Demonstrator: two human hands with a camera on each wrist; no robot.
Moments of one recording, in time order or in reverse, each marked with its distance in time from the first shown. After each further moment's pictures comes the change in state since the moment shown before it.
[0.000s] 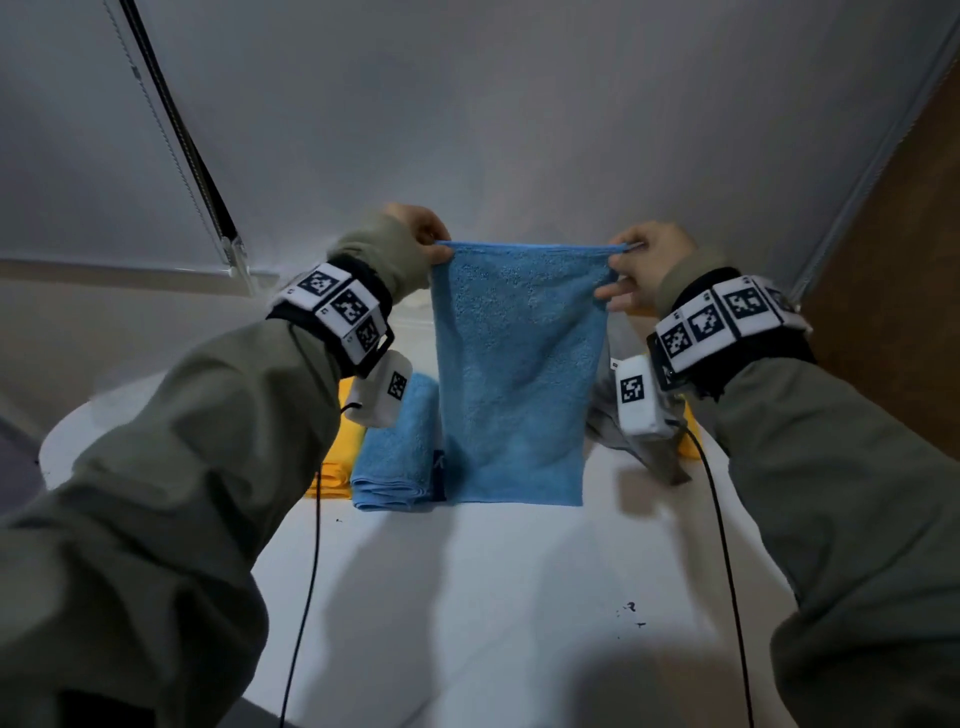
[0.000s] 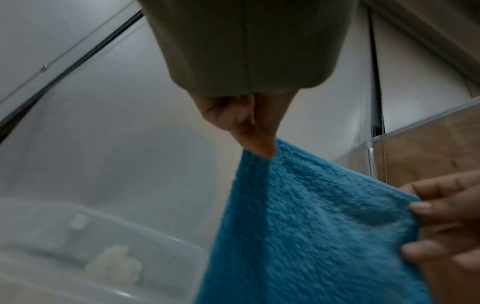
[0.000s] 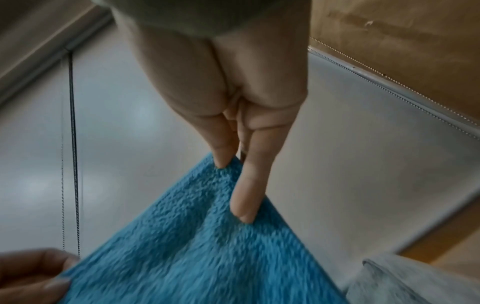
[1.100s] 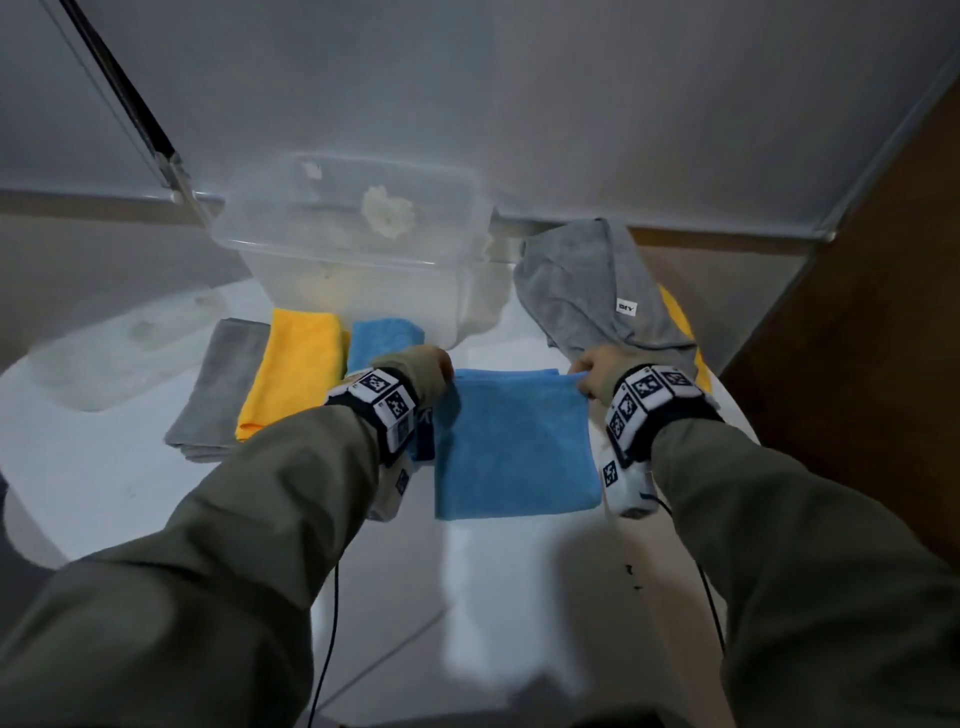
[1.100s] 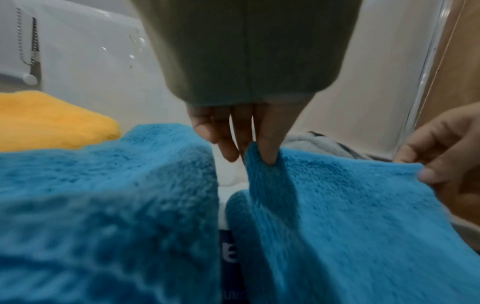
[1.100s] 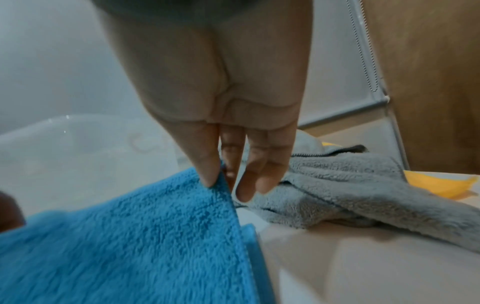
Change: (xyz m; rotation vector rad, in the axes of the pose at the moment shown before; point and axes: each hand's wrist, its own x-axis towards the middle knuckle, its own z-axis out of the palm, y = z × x) left_hand -0.049 -0.104 0.133 0.548 -0.634 -0.269; right_hand 0.012 0.167 0.051 -0.807 -0.423 0.271
